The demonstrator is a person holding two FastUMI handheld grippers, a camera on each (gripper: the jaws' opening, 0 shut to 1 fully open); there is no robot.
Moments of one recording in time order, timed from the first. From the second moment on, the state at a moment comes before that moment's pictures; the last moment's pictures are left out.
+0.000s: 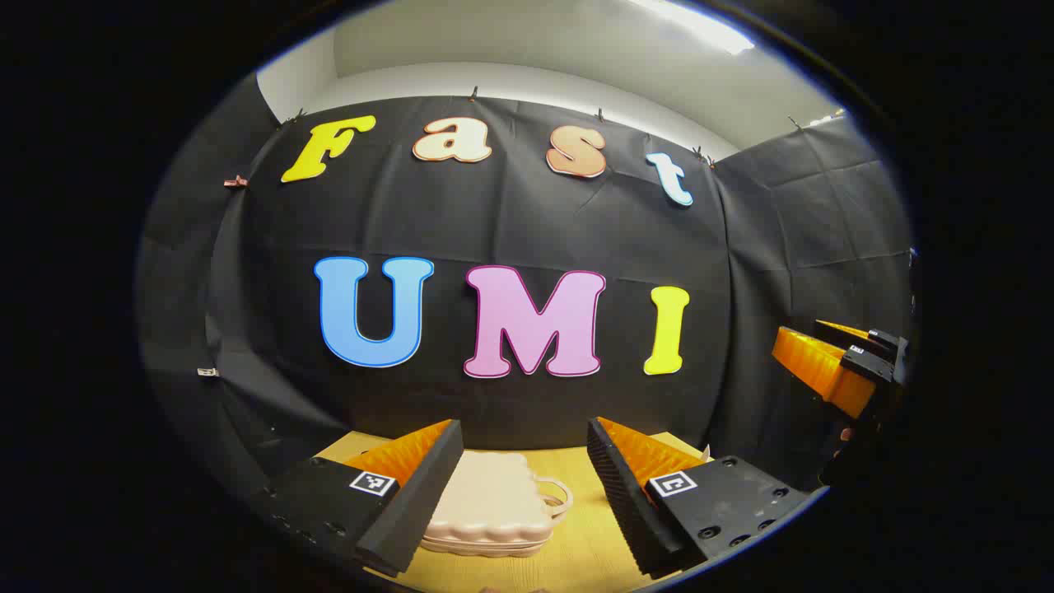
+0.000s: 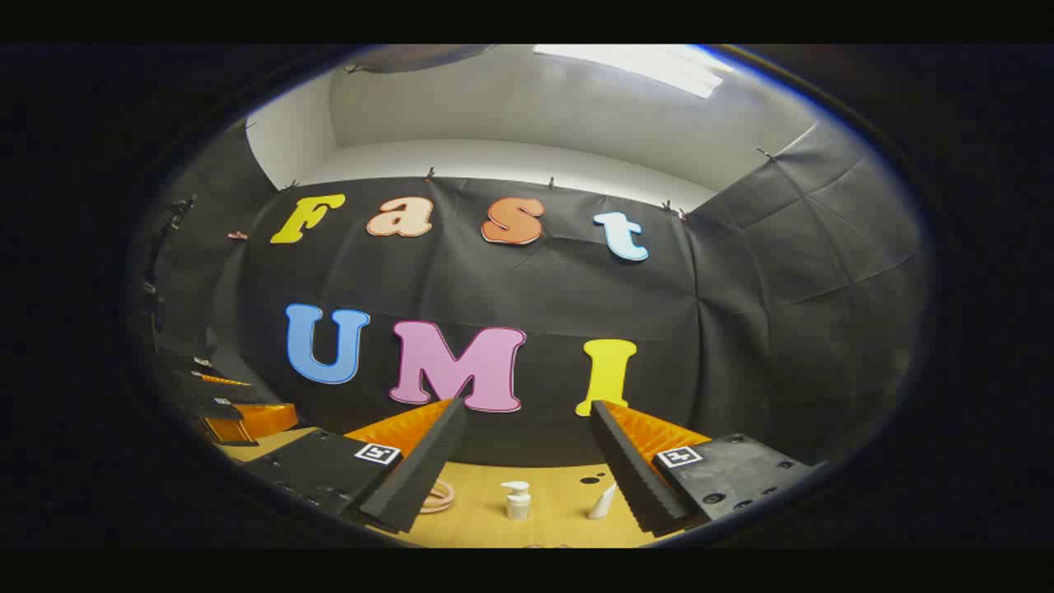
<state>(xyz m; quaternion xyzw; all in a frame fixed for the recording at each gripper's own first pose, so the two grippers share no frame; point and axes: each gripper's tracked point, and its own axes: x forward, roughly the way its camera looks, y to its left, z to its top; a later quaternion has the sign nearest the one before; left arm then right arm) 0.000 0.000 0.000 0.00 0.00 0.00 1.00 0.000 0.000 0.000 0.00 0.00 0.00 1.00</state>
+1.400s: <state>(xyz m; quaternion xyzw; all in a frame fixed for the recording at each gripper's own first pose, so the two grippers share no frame) 0.095 -0.041 -0.072 -0.01 0.07 -0.01 1.00 0.050 -0.040 -0.057 0.00 0.04 0.00 1.00</state>
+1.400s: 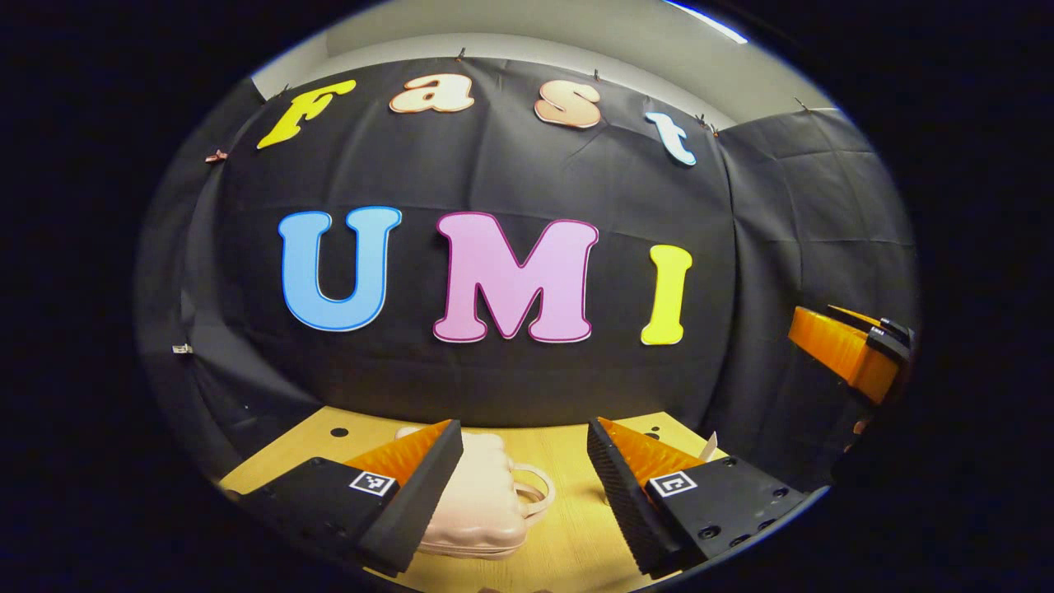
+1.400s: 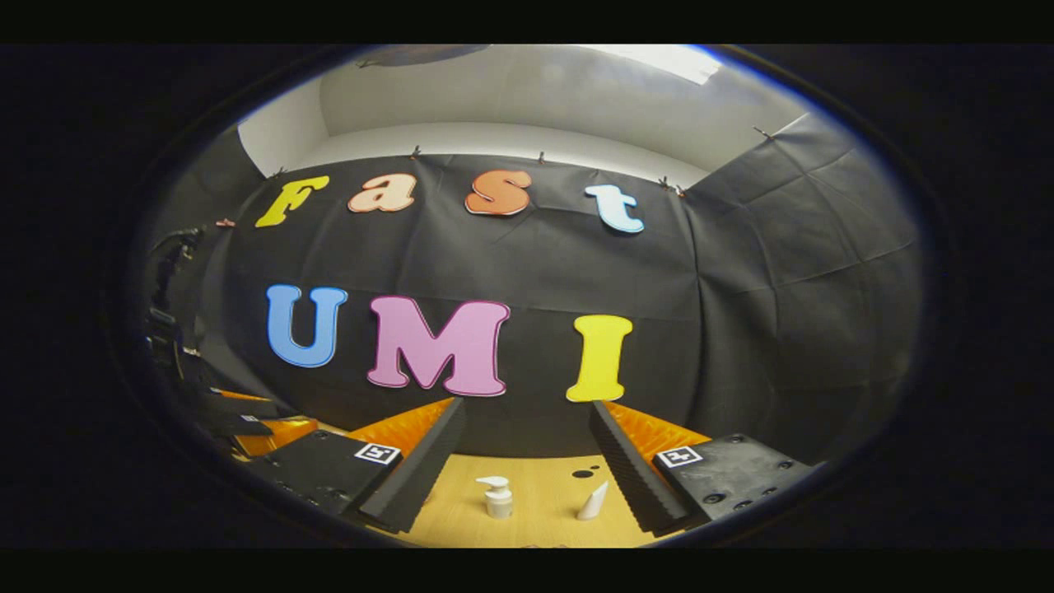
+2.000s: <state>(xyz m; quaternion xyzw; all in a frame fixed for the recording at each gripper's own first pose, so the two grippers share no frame) 0.232 -0.099 -0.238 -0.06 0.23 -0.03 0.97 0.074 -0.078 -0.155 -0.01 0.13 -0.03 0.99</state>
